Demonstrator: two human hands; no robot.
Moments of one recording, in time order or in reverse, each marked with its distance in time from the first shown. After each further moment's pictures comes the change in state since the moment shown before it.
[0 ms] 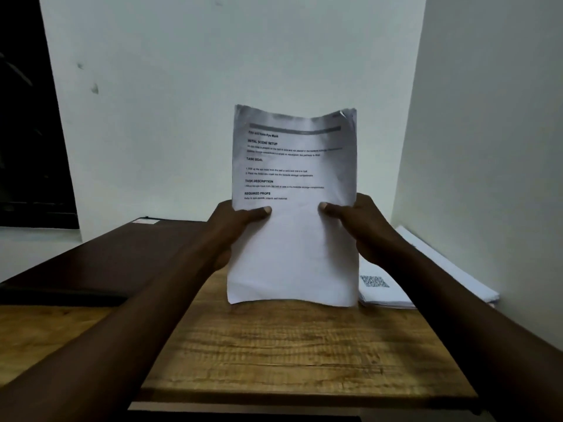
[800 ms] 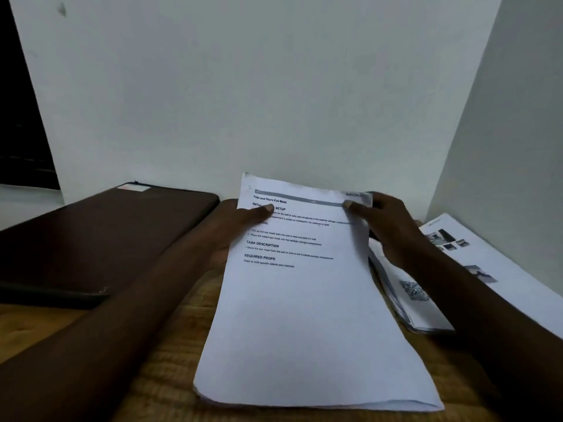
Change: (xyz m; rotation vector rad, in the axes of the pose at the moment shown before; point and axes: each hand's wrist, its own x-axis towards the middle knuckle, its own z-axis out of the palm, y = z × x) left_hand 0.064 -0.074 -0.027 -0.071 -0.107 -0.213; right_hand 0.084 0.098 -0.002 -0.008 0.030 0.096
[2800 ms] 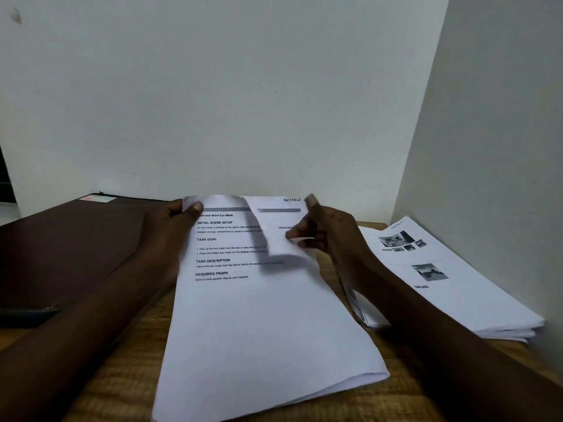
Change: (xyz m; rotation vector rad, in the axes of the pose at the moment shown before) left_hand -0.011 -0.001 -0.001 -0.059 0.443 0.286; right_hand -0.039 -0.011 0.015 0.209 -0.155 -0.039
